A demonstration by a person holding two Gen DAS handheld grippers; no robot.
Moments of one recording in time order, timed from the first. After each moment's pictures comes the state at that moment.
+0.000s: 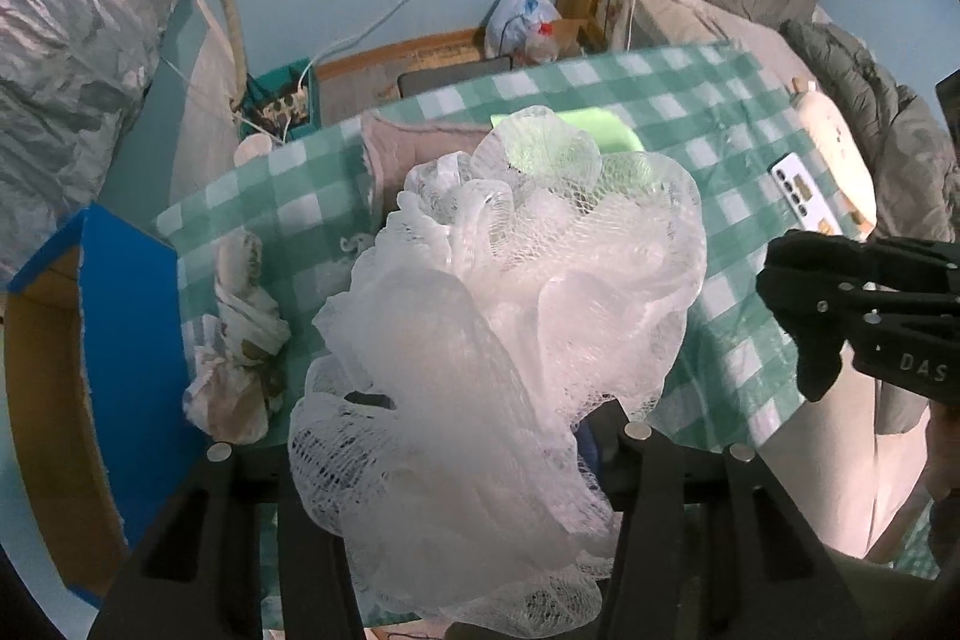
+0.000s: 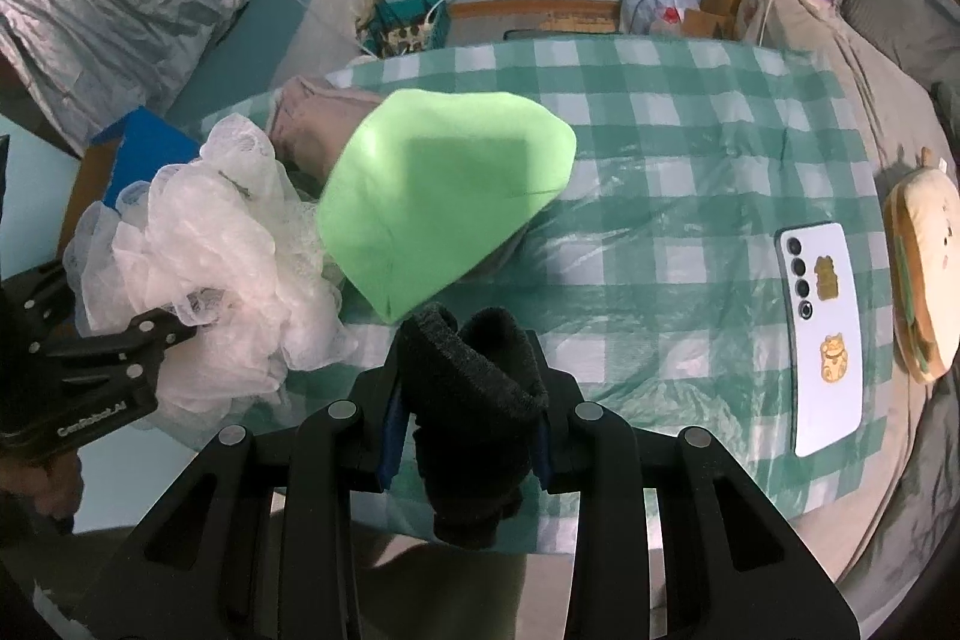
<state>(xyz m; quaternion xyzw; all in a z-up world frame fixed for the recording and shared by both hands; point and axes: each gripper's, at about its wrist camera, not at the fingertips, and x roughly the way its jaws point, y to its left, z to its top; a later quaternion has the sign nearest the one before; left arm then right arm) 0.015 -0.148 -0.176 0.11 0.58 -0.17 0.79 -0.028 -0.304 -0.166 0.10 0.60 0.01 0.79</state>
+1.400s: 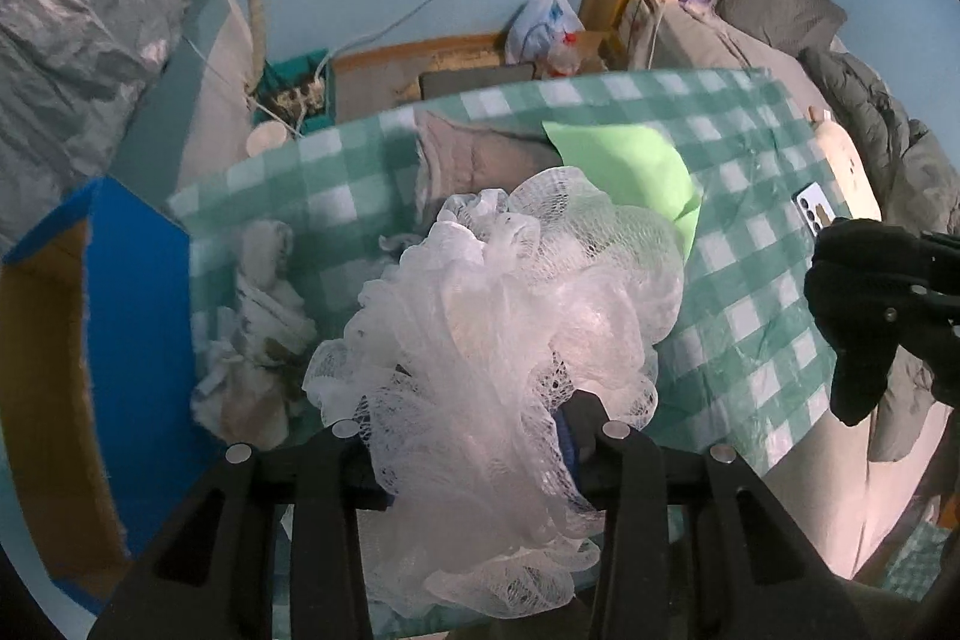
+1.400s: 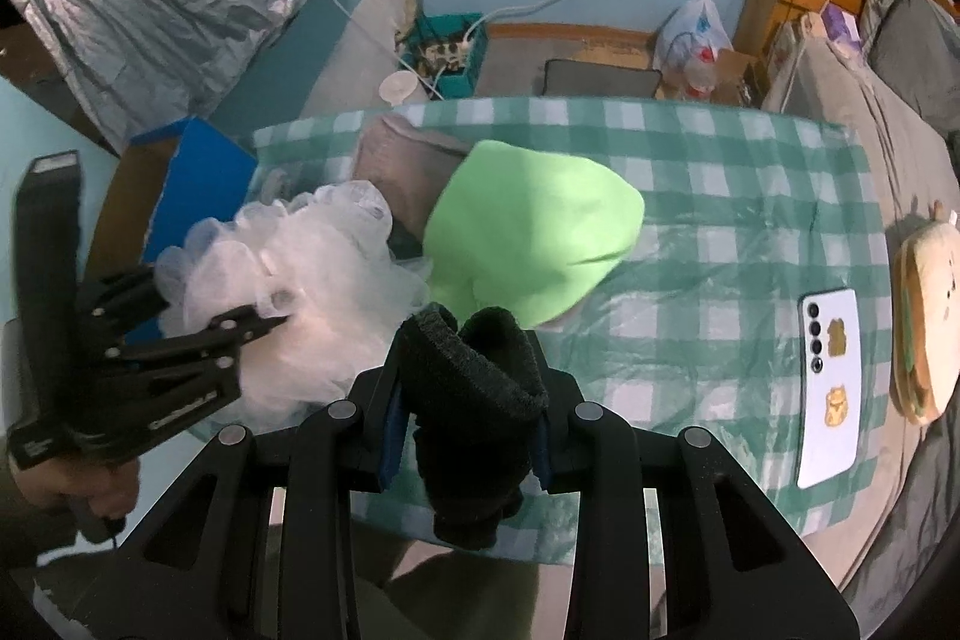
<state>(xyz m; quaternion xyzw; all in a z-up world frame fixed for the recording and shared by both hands) 0.034 -0.127 -0.197 0.08 0.58 -0.16 0.79 -0.008 -0.277 -0.144 0.09 0.59 0.04 0.80</state>
